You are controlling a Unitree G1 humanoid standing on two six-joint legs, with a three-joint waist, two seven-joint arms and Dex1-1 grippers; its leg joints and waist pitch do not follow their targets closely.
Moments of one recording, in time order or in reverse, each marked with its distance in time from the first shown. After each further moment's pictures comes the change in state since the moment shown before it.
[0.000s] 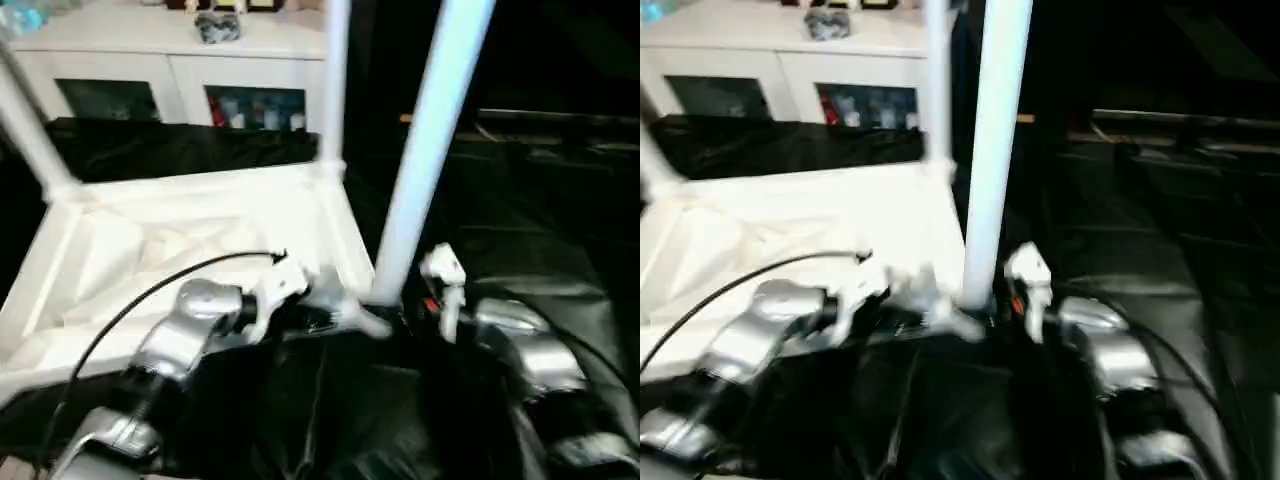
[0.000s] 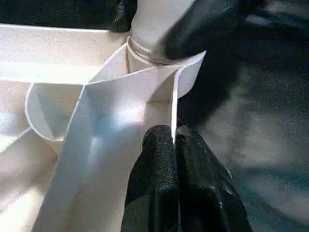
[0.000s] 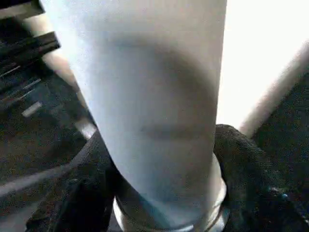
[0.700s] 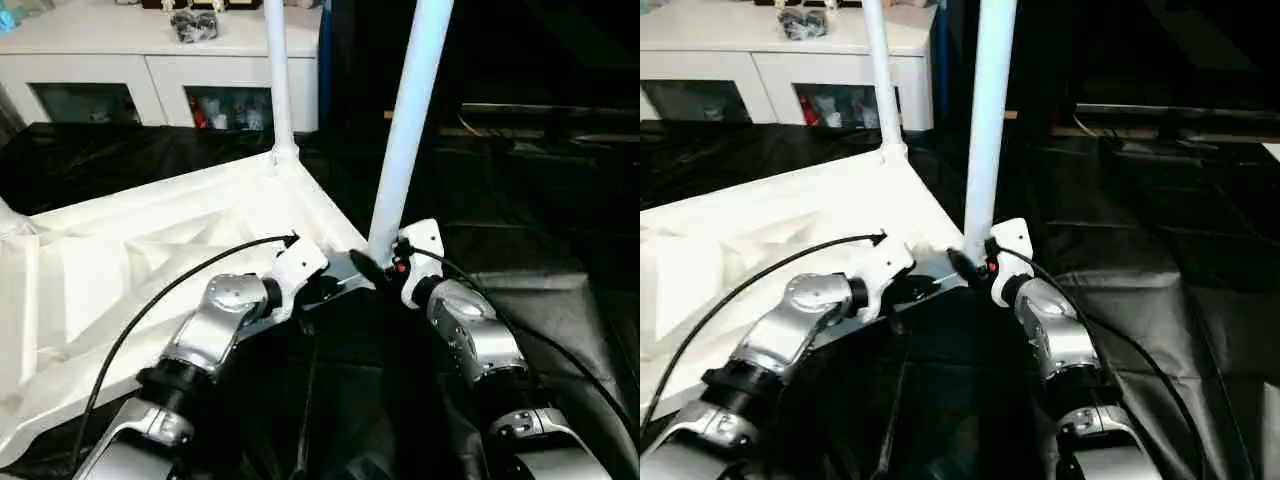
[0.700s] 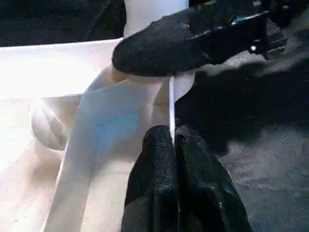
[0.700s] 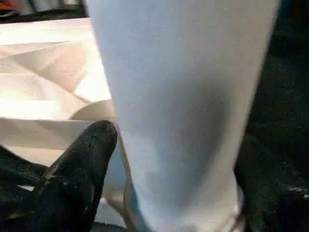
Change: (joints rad) left arm 0.006 -0.052 0.020 -0.024 0.041 0.014 0.134; right arm -0.076 0.123 -0.046 0.105 -0.049 -0.078 -0.249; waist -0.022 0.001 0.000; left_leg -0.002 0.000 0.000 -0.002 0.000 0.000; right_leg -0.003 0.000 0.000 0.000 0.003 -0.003
